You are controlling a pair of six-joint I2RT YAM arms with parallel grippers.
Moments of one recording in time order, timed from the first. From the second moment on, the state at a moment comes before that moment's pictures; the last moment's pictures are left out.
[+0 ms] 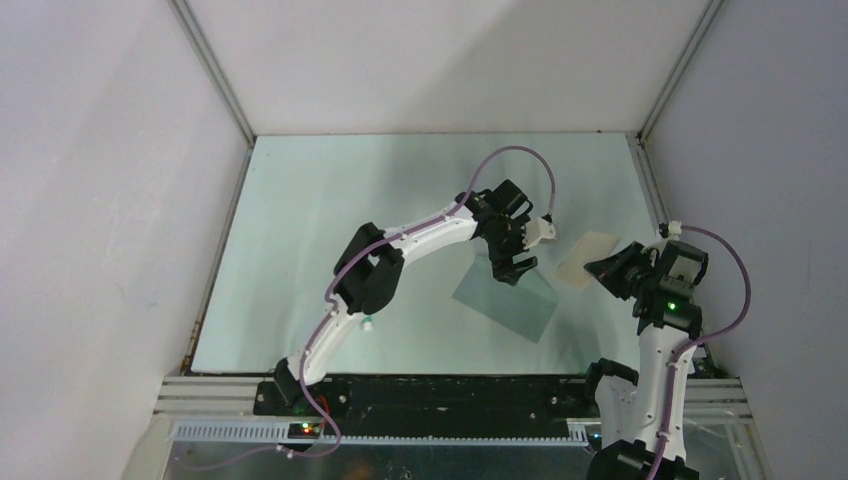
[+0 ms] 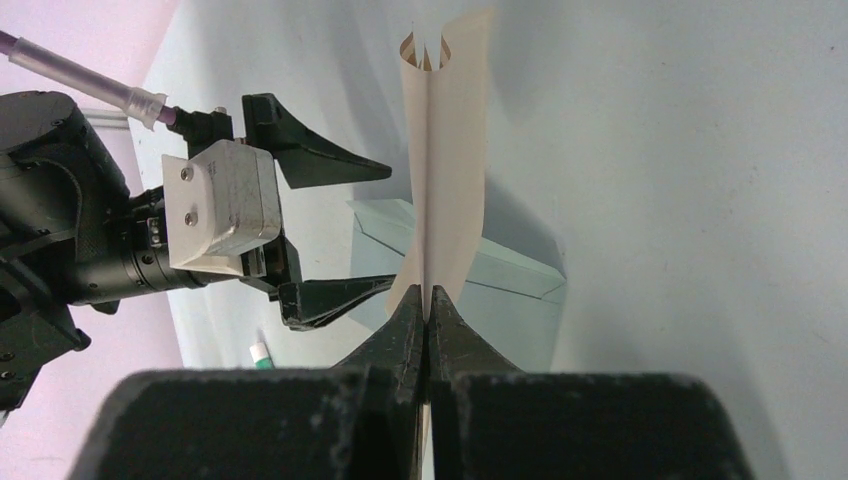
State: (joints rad) left arm -0.89 2.38 2.06 -0.74 0.49 0.54; right arm -0.41 0.71 0.63 -0.62 -0.55 0.54
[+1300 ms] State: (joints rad) left arm -0.75 2.28 1.94 -0.74 0.35 -0.11; right arm -0.39 0.71 0.63 -0.62 -0.54 0.54
